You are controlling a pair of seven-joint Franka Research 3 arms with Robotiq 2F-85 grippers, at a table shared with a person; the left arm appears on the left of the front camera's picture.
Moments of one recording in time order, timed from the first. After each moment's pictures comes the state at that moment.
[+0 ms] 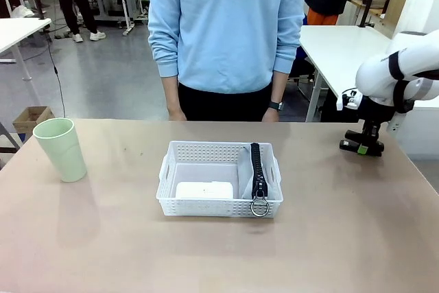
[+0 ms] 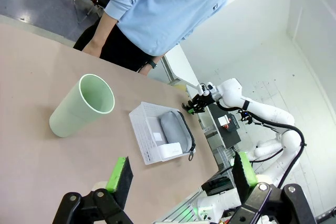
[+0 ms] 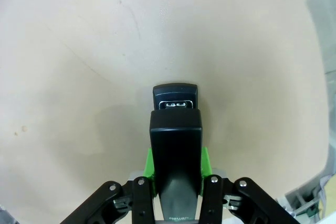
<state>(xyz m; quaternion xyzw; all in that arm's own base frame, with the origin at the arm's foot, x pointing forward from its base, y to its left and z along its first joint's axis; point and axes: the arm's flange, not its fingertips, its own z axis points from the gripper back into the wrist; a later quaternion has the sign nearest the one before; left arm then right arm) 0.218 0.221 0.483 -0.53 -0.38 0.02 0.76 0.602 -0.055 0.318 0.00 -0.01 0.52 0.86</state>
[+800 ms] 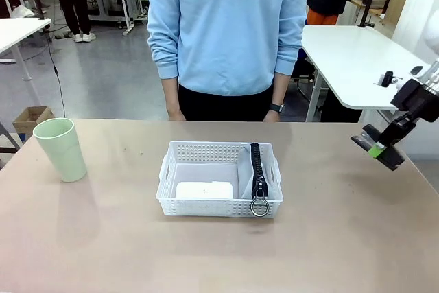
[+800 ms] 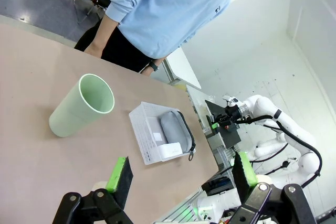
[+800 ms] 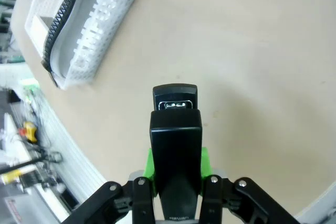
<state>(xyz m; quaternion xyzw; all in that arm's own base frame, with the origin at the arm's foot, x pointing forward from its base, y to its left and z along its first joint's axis) 0.218 0.221 0.483 -0.53 -0.38 0.02 0.76 0.445 -0.044 0.403 0.25 -0.04 0.26 0.93</state>
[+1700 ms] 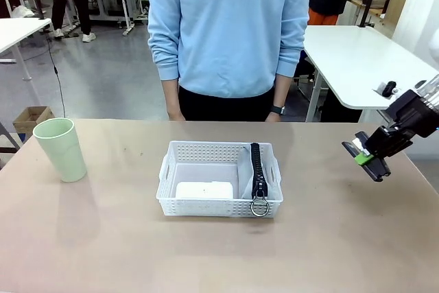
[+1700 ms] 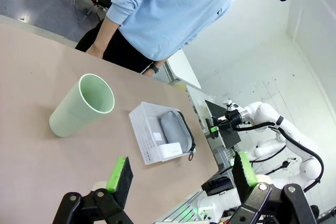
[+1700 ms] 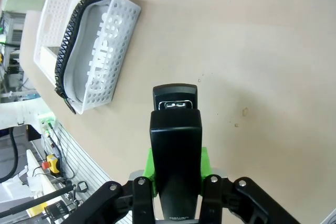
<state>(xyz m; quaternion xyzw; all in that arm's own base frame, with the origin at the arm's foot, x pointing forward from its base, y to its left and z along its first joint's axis) 0.218 0.221 0.483 -0.53 -0.38 0.02 0.76 0.418 -0.023 0.395 0.26 -0.05 0.18 0.95</state>
